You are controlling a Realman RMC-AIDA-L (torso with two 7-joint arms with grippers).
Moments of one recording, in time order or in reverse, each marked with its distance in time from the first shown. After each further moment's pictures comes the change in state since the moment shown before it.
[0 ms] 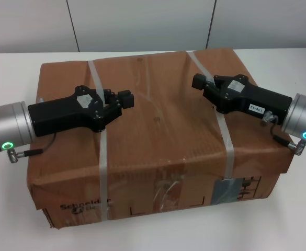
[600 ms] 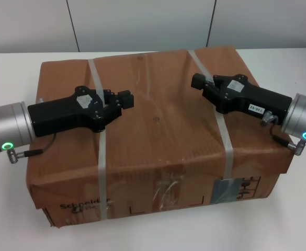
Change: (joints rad) left arm 0.001 0.000 0.000 0.000 0.000 0.000 0.000; right arm 0.000 0.002 0.003 0.000 0.000 -0.011 -0.001
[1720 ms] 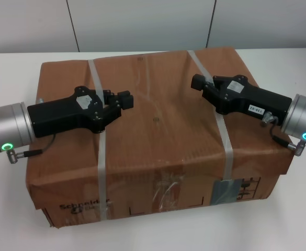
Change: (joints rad) left arm 0.002 0.000 0.000 0.000 0.000 0.000 0.016; right arm -0.001 0.000 -0.003 0.000 0.000 0.000 -0.002
